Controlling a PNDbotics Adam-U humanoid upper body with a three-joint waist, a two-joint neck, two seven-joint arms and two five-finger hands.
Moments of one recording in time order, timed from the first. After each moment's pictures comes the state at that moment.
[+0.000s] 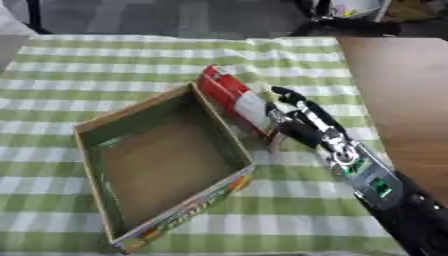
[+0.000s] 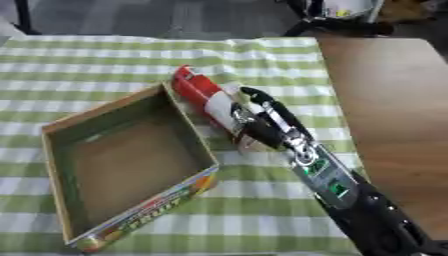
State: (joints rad) left arm -0.05 0.35 0.05 -1.97 -0.12 0.30 0.47; right arm -0.33 -0.44 0.34 -1.57 0.19 0.14 -0.02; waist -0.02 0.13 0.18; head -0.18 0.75
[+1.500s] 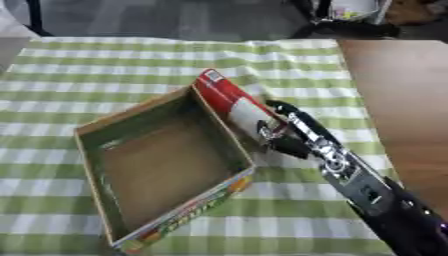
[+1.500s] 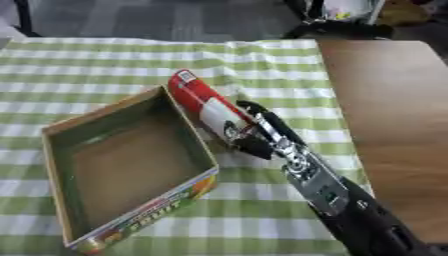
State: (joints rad) left arm -0.05 0.35 0.05 -1.97 -0.12 0.30 0.46; right arm -0.34 -0.43 0.36 -1.53 0.27 0.21 0.00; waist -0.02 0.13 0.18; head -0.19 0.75
